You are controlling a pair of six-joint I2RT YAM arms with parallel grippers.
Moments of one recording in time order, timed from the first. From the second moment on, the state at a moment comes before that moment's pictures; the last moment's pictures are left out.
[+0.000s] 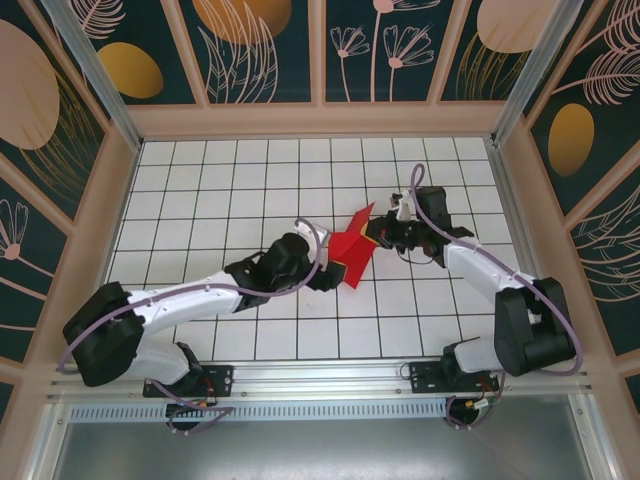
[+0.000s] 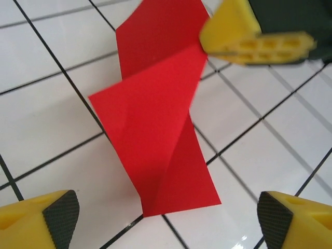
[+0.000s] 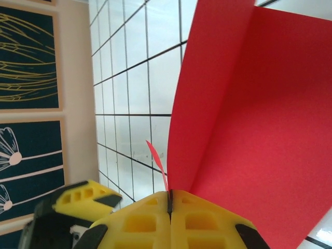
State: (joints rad) left arm -0.93 1.36 0.76 0.02 -0.07 -0.40; right arm 0.29 1.35 0.77 -0.12 -0.73 0.78
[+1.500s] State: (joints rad) left arm -0.73 1.10 0.68 0.56 0.59 -0.86; right arm 0.35 1.05 0.94 0.12 -1.17 0.59
